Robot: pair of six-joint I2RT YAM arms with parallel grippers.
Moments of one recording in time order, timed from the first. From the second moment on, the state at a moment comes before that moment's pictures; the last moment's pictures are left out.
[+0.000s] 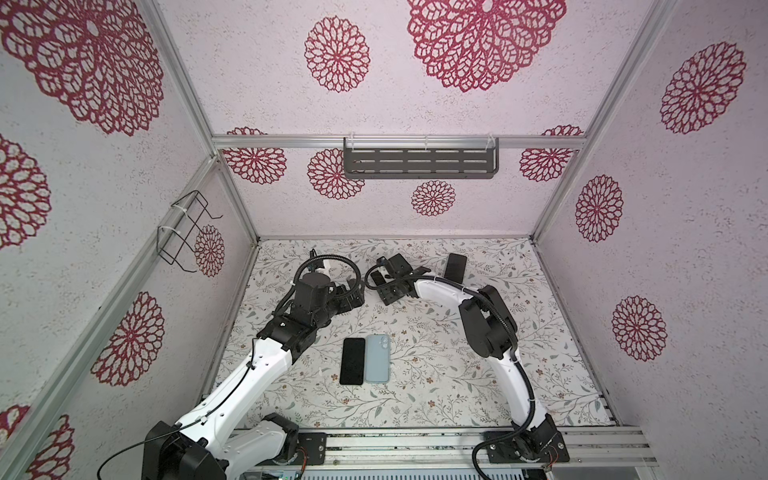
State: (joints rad) left arm -0.43 1.12 0.87 -0.24 -0.03 -0.68; right arm 0.68 2.32 1.82 -0.48 0.10 0.02
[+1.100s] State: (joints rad) left arm -0.47 1.65 0.84 0.25 0.21 -1.05; right arm 0.60 1.83 1.17 -0.17 -0.23 0.26
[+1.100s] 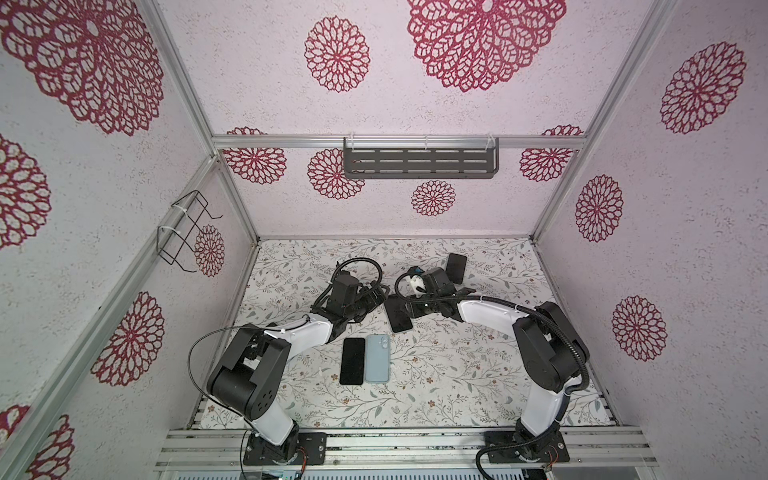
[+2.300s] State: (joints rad) left arm -0.48 1.23 0.80 -0.01 -0.06 -0.90; right arm 0.78 2.09 1.58 -0.67 0.06 0.22
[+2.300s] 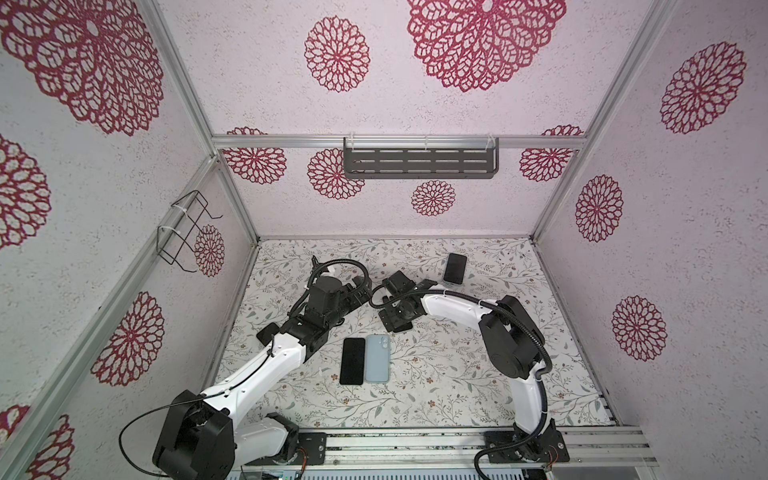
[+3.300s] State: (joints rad) left arm -0.48 1.28 0.77 0.04 -0.02 -0.93; right arm 0.79 2.15 1.65 -0.73 0.12 0.18
